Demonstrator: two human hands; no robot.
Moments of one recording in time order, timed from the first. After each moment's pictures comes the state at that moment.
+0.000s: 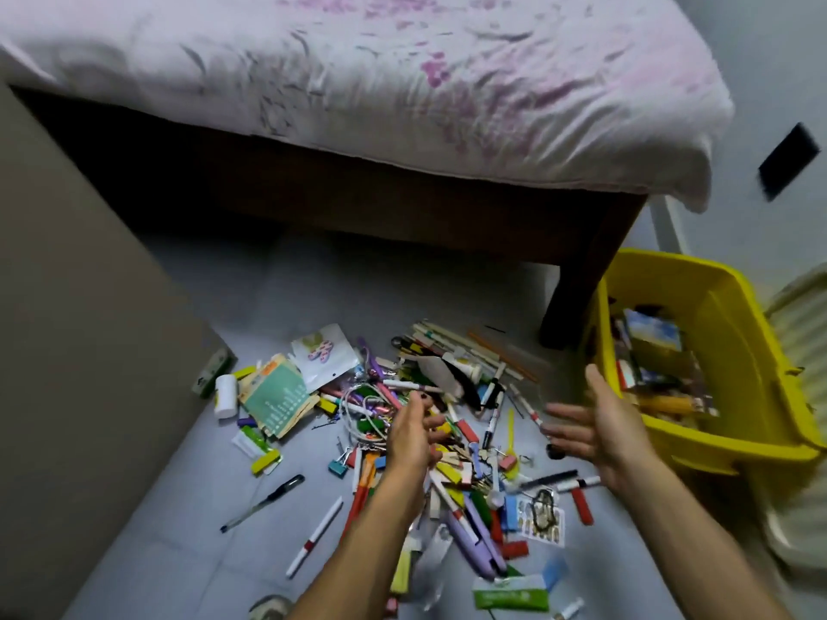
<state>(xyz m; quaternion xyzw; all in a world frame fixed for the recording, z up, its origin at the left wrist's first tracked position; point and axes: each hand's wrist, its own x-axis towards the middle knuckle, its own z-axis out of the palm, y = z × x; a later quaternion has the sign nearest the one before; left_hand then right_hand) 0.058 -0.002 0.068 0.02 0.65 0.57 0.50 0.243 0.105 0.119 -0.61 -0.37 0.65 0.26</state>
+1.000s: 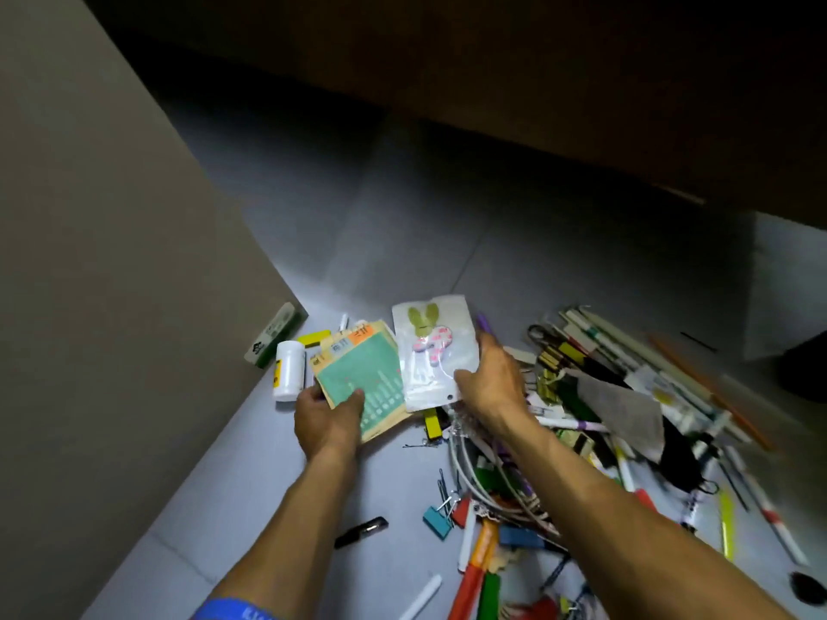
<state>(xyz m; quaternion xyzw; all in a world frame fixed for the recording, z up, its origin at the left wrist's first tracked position) -0.225 -0.026 -0.127 -0.16 0.85 0.46 0.20 -0.112 0.130 -0.094 -0.52 -0.77 0.37 0.01</state>
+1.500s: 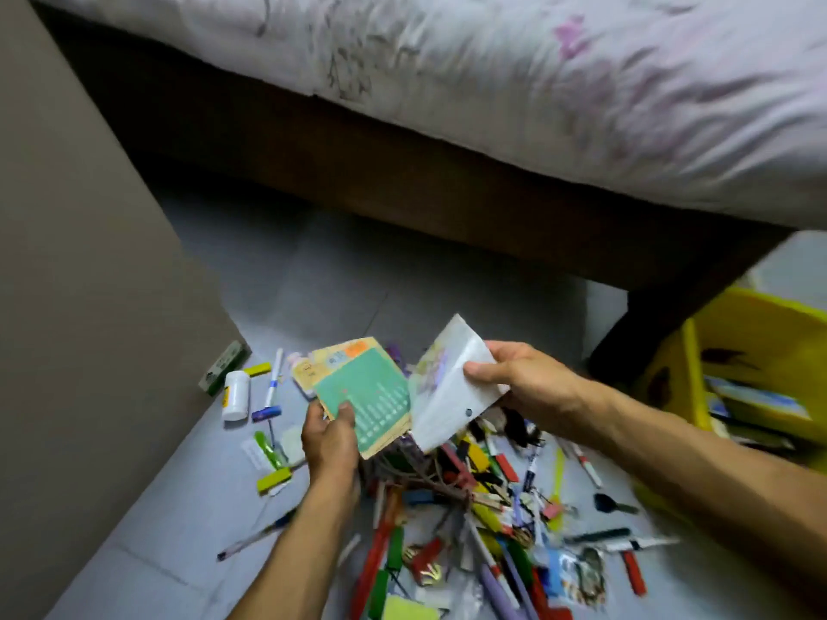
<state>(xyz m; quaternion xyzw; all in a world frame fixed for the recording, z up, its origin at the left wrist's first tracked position) -0.084 -0.012 0.021 -0.07 0.70 0.66 0.28 0.067 0.143 0.124 -0.40 -0.61 0.69 0.02</state>
